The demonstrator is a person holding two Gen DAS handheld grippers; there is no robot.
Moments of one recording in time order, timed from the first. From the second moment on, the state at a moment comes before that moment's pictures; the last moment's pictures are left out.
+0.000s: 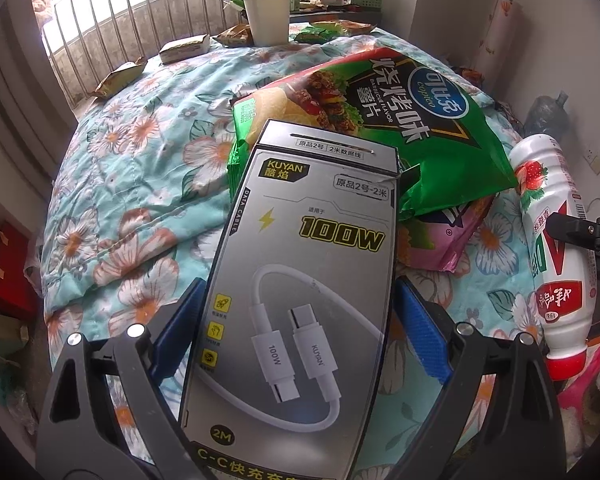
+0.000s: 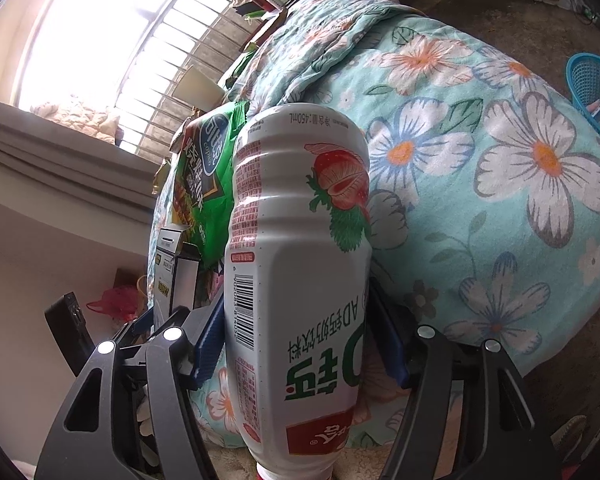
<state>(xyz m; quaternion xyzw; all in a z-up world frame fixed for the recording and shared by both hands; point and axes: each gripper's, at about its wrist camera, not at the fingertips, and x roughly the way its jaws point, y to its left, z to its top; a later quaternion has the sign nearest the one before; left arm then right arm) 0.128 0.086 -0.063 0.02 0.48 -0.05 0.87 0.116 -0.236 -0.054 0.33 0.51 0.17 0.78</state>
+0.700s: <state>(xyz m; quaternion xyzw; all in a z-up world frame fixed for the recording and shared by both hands) 0.112 0.090 -0.047 0.02 0.46 -0.05 0.88 0.110 -0.248 -0.049 0.33 0.49 0.17 0.78</state>
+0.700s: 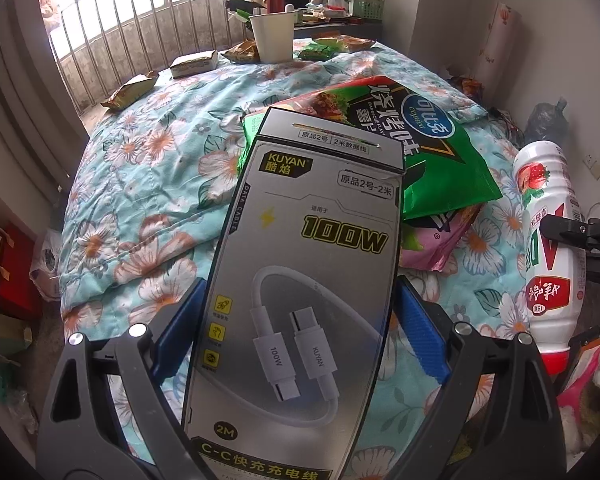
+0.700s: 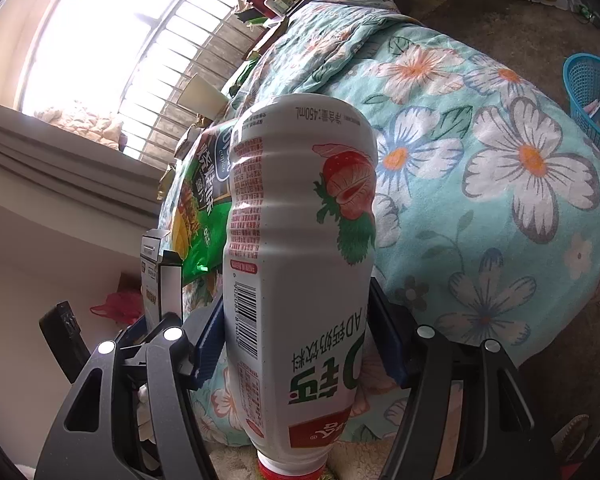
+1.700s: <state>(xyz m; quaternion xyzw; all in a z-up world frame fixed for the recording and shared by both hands) 0.095 0.013 0.003 0.09 0.41 -0.09 0.90 0.061 -0.308 -0.022 0.38 0.42 0.18 0.80</state>
